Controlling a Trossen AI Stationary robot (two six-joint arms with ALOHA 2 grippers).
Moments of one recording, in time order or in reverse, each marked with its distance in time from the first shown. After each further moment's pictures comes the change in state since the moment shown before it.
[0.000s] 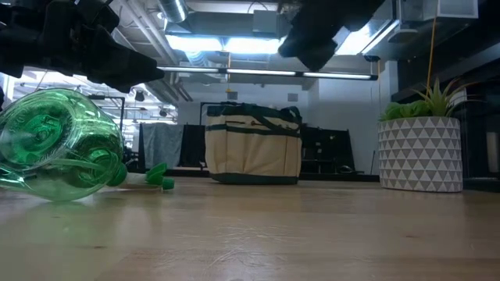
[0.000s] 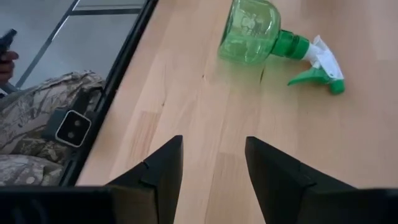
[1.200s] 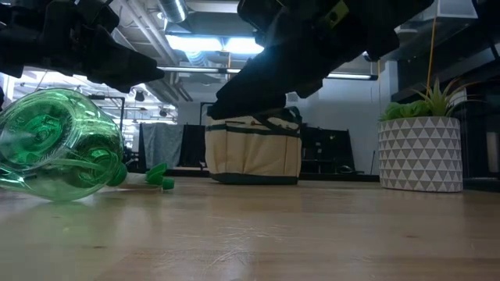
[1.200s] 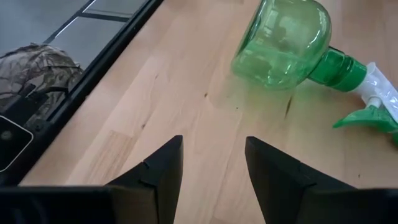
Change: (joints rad) left arm 0.000 0.000 0.000 0.000 0.000 0.000; right arm 0.011 0.317 0.000 0.424 -0.011 -0.127
